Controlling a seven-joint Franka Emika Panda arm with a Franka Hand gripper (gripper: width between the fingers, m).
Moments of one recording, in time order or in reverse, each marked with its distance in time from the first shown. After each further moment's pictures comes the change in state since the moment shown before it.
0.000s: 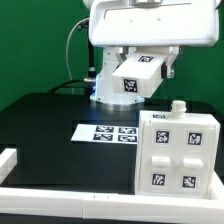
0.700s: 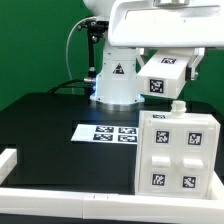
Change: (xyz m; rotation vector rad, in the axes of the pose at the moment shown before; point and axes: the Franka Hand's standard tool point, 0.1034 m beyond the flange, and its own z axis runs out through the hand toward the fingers) arm -0.012 -0.034 0.003 0.001 0.059 -0.077
